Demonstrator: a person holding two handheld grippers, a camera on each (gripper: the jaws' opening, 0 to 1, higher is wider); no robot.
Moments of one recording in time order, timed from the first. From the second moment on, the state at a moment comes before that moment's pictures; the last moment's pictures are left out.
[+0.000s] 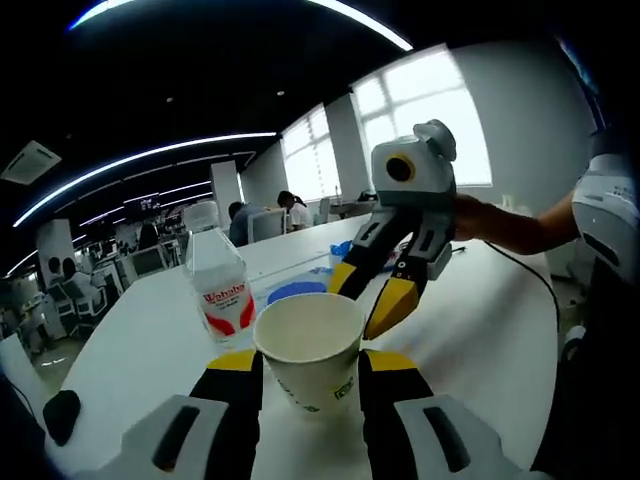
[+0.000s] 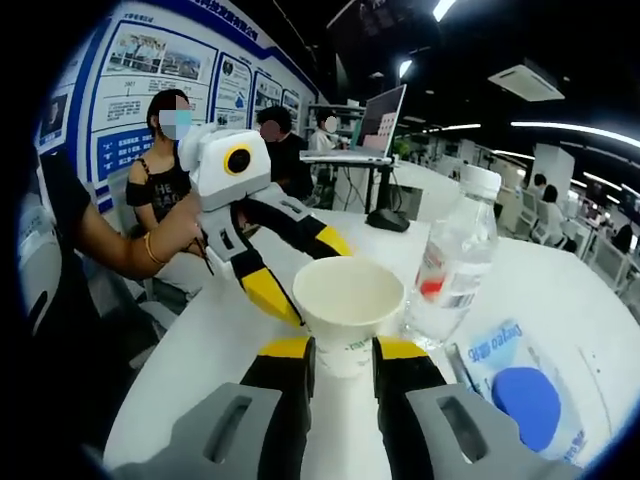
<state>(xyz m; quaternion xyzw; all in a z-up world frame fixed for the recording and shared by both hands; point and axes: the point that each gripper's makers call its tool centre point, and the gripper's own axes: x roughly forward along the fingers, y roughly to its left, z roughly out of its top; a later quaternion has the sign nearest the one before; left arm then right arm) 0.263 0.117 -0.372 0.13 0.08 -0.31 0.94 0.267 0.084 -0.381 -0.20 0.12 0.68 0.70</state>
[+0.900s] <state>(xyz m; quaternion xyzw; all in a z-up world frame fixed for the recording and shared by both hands) 0.265 0.142 -0.377 0.11 0.10 -0.27 0.95 0.272 0.080 -0.386 -0.18 0.14 0.67 0.70</state>
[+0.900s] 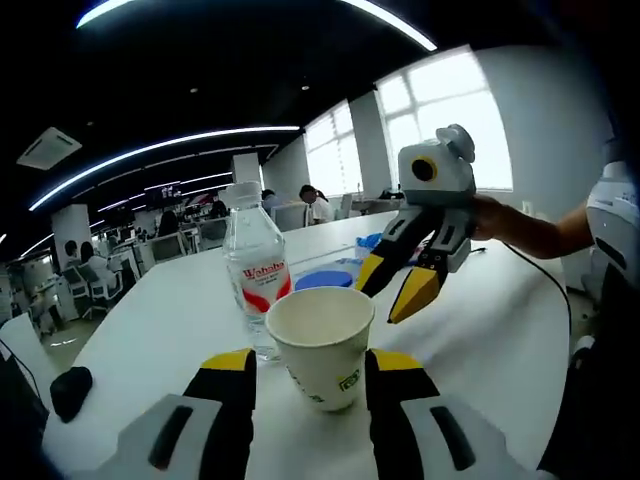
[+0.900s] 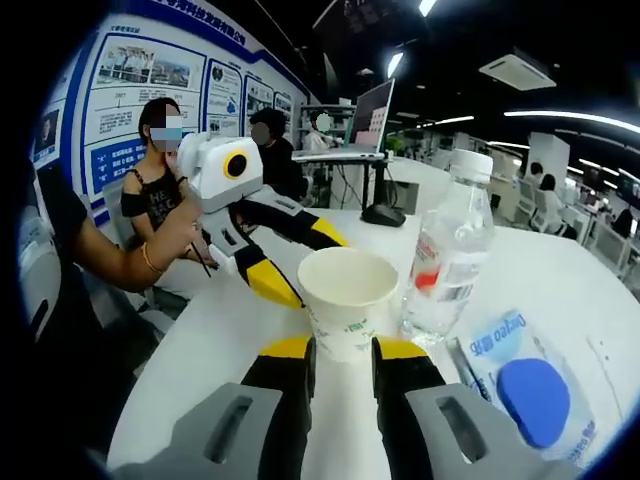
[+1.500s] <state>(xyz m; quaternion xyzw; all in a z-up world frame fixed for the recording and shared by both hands) 0.254 0.141 -0.345 0.12 0.07 -0.26 0.96 0.272 0.058 -0.374 -0.18 0.13 0.66 0.72</state>
